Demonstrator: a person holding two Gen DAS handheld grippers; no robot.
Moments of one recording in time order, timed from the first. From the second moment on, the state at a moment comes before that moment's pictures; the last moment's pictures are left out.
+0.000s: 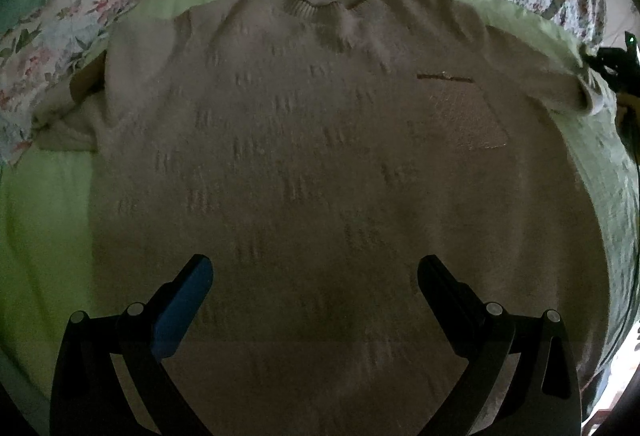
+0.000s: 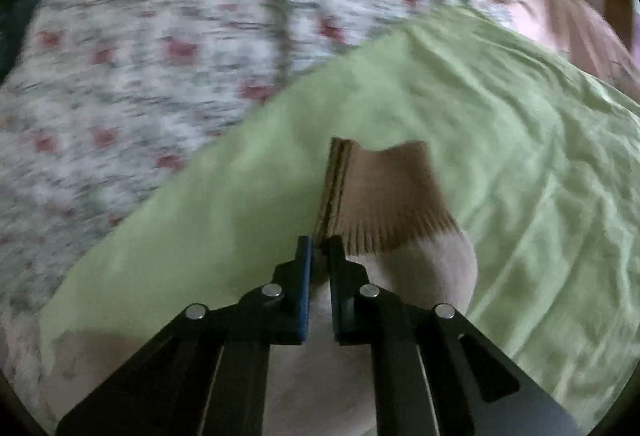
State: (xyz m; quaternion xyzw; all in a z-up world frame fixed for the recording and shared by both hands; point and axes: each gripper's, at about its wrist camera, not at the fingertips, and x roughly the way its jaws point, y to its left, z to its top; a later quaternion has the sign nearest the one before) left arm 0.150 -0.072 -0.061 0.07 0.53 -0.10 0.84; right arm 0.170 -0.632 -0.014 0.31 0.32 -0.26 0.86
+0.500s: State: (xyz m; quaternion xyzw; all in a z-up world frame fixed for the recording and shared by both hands) left arm 0.146 -0.016 -0.039 0.00 0.49 -0.09 0.87; right arm 0.247 -0.321 0.028 0.30 0.36 0.10 0.88
